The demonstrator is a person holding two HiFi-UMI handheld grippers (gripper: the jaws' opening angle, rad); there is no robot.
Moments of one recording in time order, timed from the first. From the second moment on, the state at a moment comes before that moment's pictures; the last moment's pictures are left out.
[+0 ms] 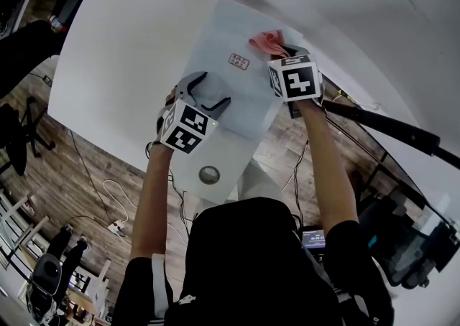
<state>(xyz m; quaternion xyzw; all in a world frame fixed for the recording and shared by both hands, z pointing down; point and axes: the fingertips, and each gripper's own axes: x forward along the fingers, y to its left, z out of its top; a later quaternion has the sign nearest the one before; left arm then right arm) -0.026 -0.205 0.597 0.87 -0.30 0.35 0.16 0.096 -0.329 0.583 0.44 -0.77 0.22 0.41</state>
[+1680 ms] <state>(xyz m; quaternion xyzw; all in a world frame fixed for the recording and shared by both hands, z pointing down) -0.123 -0.086 0.305 0.84 -0.53 0.09 0.08 0.026 -0.131 0.332 0.46 -0.86 0.17 0.15</state>
